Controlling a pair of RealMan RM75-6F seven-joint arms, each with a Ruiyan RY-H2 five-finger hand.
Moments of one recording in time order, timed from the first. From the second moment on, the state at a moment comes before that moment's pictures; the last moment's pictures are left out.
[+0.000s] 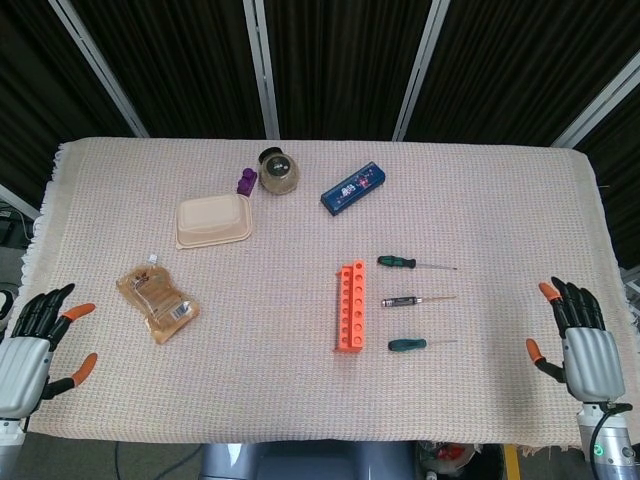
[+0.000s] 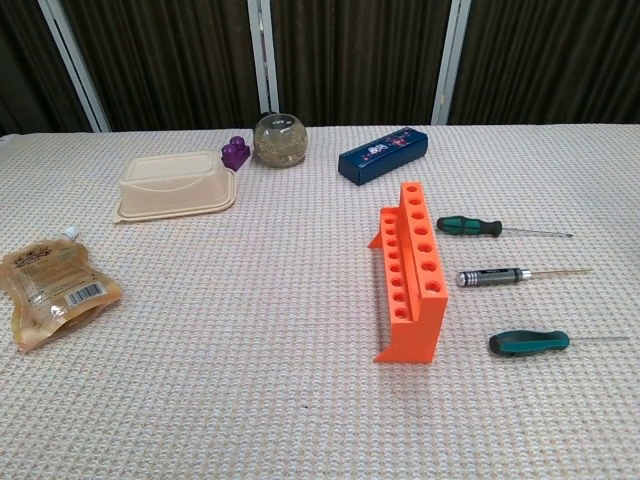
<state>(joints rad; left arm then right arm) -0.05 -1.06 0.02 -1.88 1.62 1.54 0.06 0.07 -1.18 0.09 -1.66 -1.50 1.52 0.00</state>
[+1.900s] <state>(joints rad) -0.12 -1.06 -0.03 -1.86 1.51 1.43 0.07 0.72 -1.56 0.33 -1.45 -0.87 0.96 -0.60</state>
